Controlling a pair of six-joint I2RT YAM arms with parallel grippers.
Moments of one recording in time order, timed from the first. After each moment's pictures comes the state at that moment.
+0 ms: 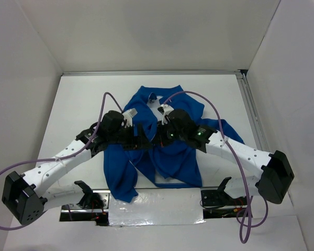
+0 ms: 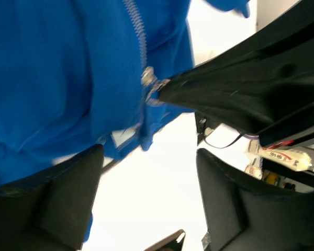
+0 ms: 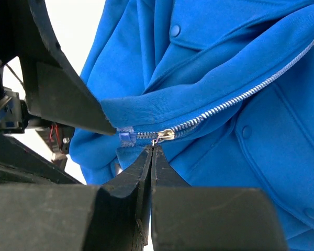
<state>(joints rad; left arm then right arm) -0.64 1.11 0.87 -0.48 0.40 -0.77 0.83 1.29 0.96 -0.29 -0.18 0.49</state>
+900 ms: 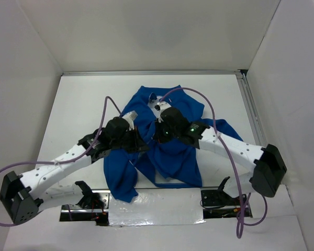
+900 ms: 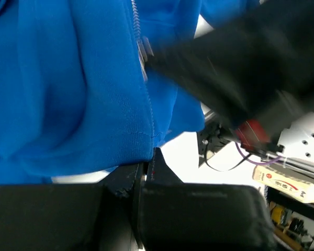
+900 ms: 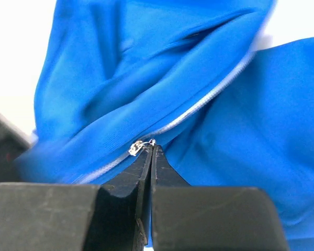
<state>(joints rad) -0.75 1.12 0.86 -0.42 0.21 -0.88 0.86 1.34 1.02 -0.37 -0.02 0.46</state>
